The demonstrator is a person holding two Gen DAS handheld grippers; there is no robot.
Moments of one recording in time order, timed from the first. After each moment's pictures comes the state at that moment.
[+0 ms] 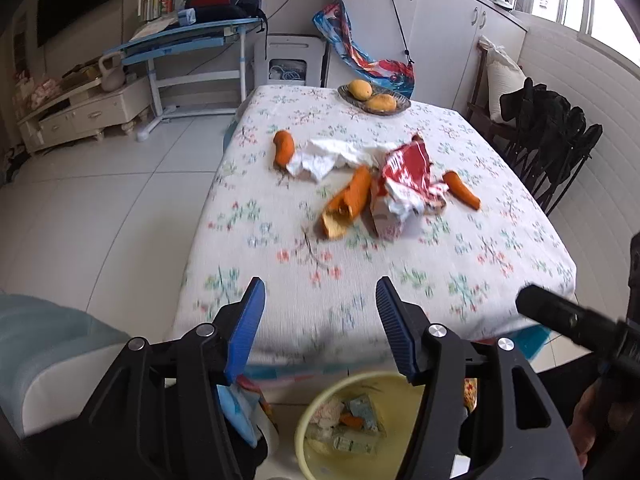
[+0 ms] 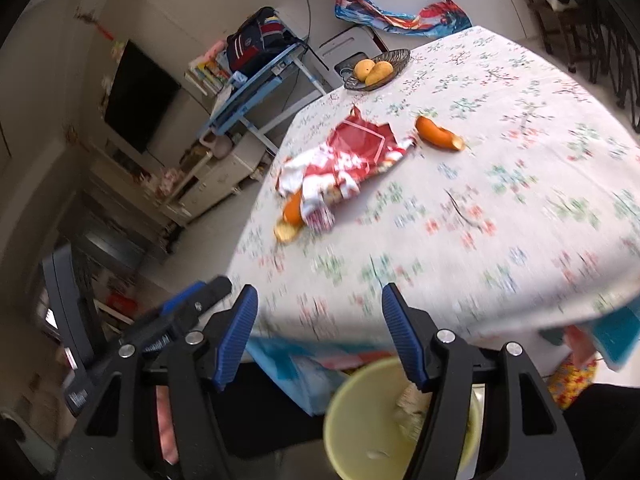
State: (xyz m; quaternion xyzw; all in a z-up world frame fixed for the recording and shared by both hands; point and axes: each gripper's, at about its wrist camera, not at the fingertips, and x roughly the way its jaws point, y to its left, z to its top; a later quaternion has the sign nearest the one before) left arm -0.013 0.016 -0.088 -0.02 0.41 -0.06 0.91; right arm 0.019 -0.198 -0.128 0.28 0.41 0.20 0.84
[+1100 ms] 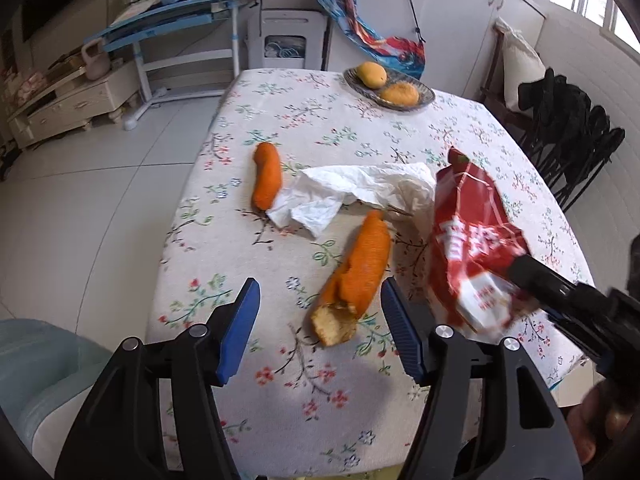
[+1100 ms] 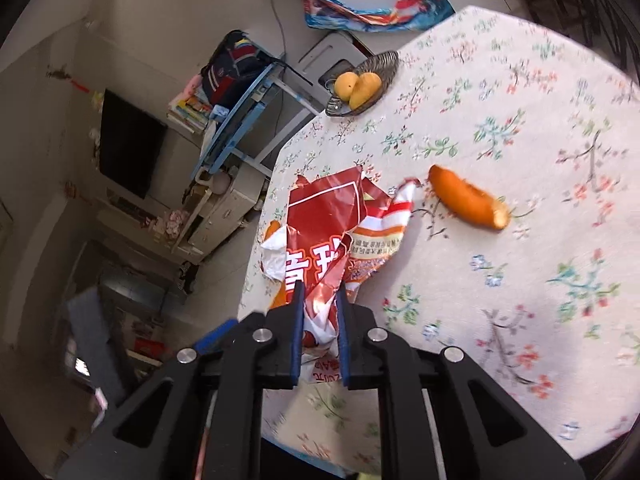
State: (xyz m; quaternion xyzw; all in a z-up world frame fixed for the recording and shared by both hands) left arm 0.104 -0.007 -0.113 -0.01 0.46 -0.06 0.89; right arm 0.088 -0.210 -0.137 0.34 0.39 0.19 0.83
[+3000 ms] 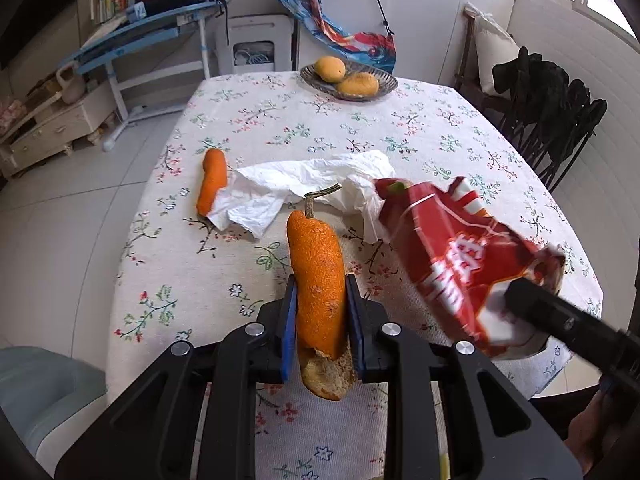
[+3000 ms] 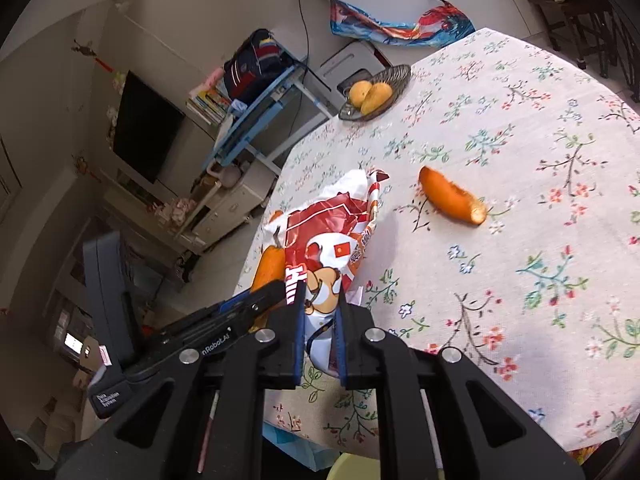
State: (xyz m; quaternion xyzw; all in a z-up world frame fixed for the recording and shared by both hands) left arm 0.098 -0.035 -0.116 0.02 0.45 -0.10 0.89; right arm 0.071 -0.223 -0.141 0.32 0.37 0.21 0.85
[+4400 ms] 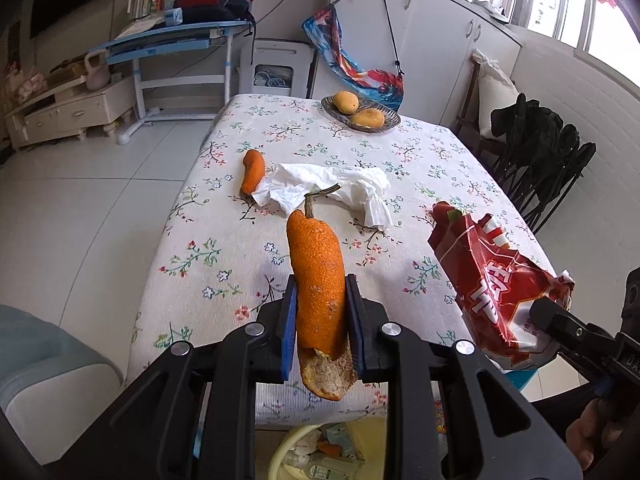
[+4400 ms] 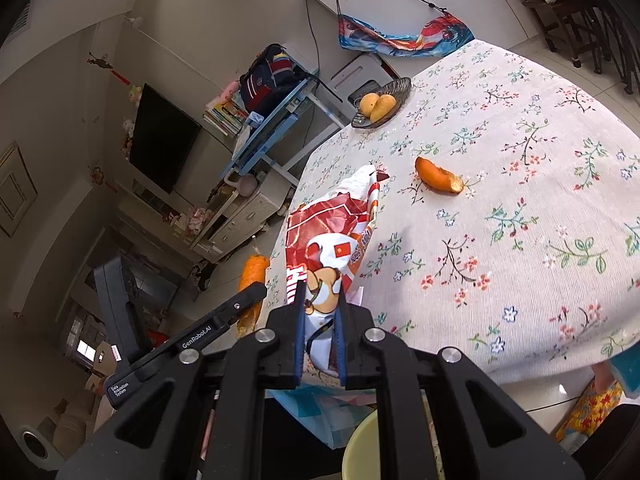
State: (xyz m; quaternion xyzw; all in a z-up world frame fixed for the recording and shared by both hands) left arm 0.031 0.004 -0.093 -0.05 0.40 -0.09 0.91; right arm 0.027 -0.231 -0.129 0.34 0.35 0.22 0.85
